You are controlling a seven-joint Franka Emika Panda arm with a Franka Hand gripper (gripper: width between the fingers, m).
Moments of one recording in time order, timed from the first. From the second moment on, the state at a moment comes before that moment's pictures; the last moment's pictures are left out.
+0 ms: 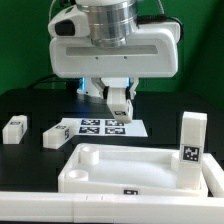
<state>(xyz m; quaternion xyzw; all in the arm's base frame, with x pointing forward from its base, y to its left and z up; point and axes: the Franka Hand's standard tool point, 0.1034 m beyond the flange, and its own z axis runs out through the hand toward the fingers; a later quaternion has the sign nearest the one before) 0.519 -0.012 0.118 -0.98 0.13 0.11 0.05</state>
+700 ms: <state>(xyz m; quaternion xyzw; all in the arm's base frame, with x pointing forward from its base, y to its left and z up) 0.564 -0.013 0.151 -0.99 0.11 -0.13 0.03</state>
